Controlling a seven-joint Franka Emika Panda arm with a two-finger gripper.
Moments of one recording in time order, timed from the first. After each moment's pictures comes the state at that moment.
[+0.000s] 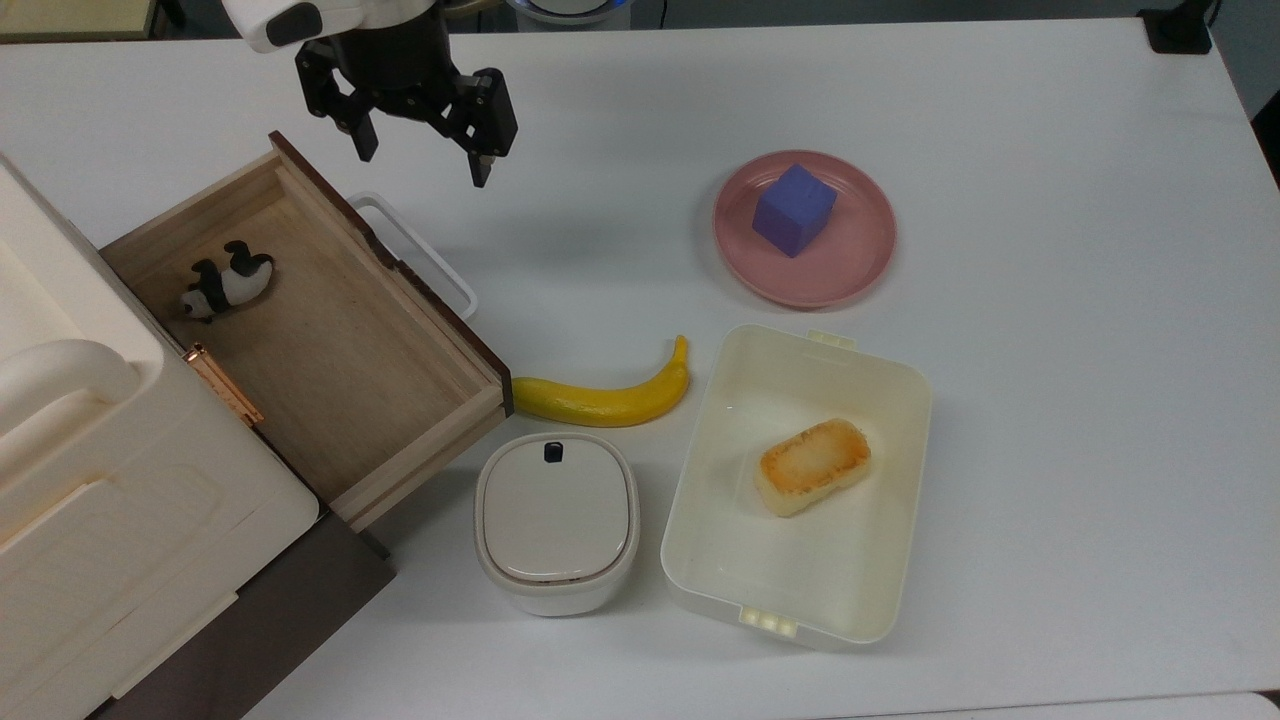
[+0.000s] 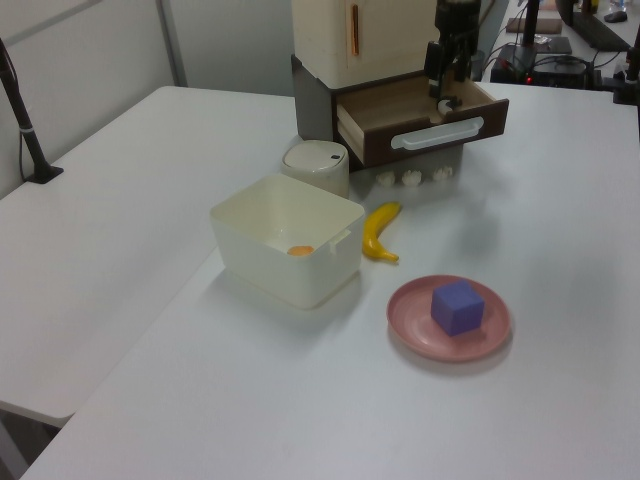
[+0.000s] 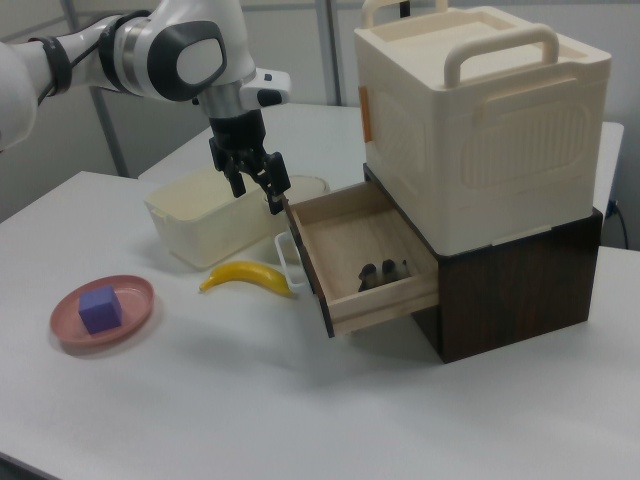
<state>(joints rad) -0.04 0.16 -0.08 -1.56 0.00 1.81 0.14</state>
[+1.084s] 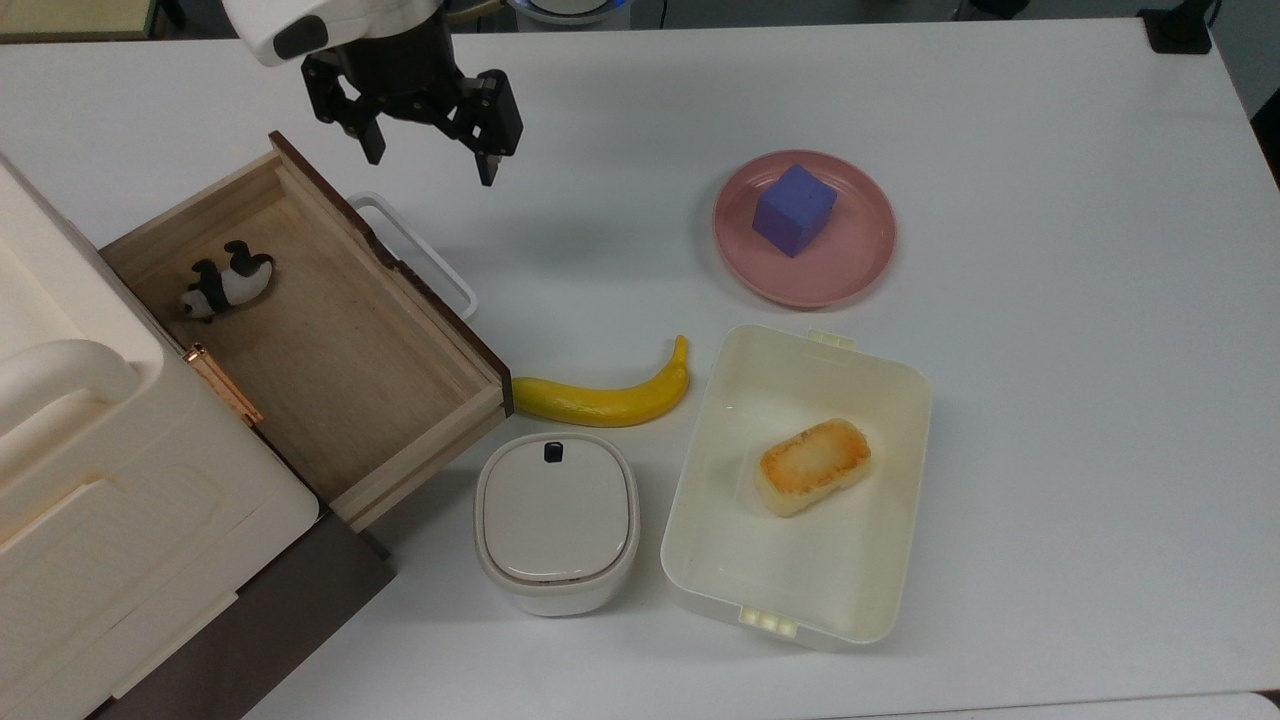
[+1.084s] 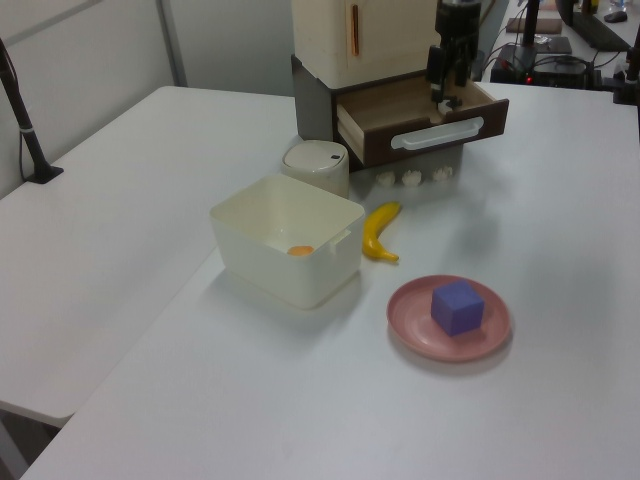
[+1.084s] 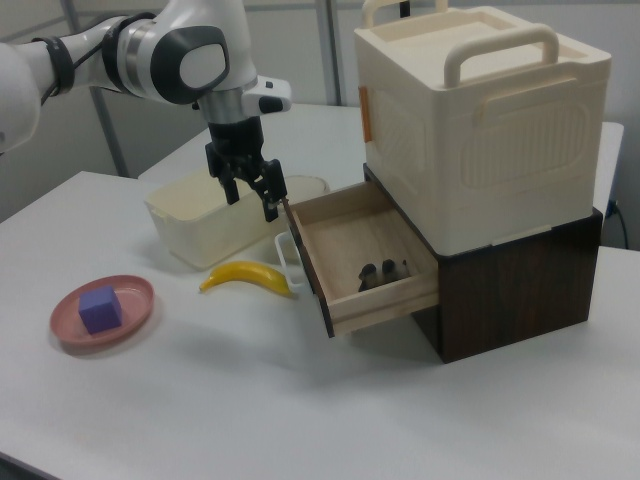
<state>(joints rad) -0.04 0.17 -0.08 -1.56 0.03 1.77 0.09</state>
